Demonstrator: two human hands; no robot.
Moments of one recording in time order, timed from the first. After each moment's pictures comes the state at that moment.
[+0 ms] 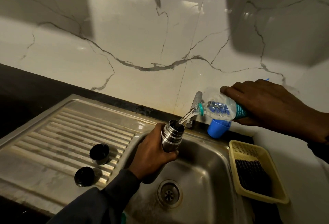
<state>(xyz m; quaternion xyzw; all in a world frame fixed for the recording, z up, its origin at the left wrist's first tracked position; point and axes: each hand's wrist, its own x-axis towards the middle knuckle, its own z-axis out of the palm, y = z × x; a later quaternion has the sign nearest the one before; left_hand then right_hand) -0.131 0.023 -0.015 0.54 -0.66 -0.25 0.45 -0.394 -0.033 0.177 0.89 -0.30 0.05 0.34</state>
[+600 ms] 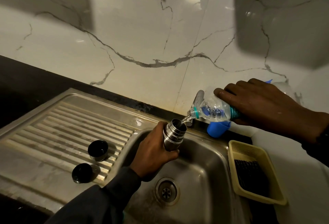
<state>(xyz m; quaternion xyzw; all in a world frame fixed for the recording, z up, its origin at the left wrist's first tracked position) -0.130 0.020 -0.021 0.54 -0.66 -0.26 0.45 -0.369 -0.038 0.176 0.88 -0.30 -0.05 0.37</state>
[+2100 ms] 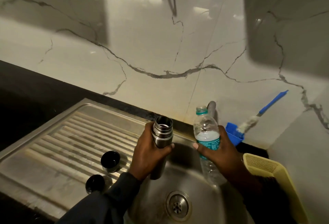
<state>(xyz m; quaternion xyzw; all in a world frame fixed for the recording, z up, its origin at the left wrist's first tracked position) -0.092 0.007 -0.018 0.56 -0.56 -0.25 0.56 -0.305 -0.016 0.041 0.67 -0.51 0.38 -0.38</state>
